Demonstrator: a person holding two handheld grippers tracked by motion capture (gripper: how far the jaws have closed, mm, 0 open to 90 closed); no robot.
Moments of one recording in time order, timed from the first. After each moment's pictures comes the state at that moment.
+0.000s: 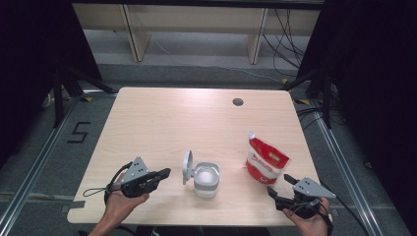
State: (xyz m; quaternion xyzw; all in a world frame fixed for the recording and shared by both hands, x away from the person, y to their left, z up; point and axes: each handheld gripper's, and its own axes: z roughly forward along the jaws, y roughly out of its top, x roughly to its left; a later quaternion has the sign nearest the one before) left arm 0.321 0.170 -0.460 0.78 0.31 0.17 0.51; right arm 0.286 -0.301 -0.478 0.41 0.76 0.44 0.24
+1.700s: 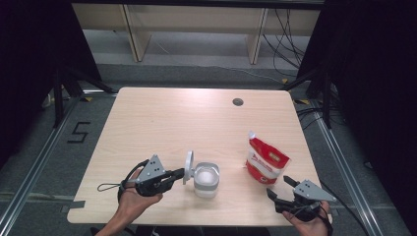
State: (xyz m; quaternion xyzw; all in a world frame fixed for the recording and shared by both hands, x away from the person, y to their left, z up) left arm 0.321 0.133 -0.440 0.80 0.27 0.16 0.52; right arm 0.280 -0.299 -0.478 0.41 0.76 0.44 0.25
